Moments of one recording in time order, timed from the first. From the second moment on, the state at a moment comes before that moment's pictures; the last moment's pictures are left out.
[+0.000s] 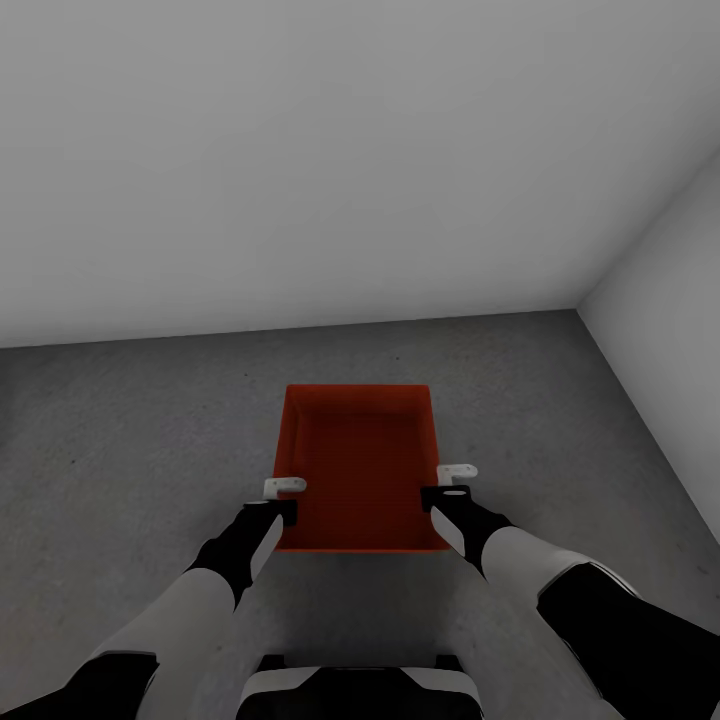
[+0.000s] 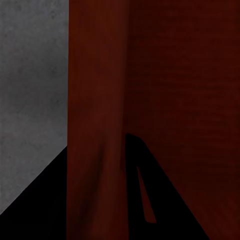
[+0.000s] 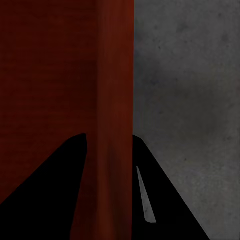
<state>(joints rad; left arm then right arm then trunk) -0.81 -0.14 0.02 -0.48 0.00 0.38 0.23 -1.02 0.12 0.54 -0.10 -0.49 0.12 -0.30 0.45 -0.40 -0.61</state>
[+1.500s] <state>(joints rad) -0.81 -0.14 0.01 -0.47 0.03 0.39 0.24 -1.02 0.12 0.55 -0.10 -0.51 0.12 -0.30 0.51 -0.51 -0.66</state>
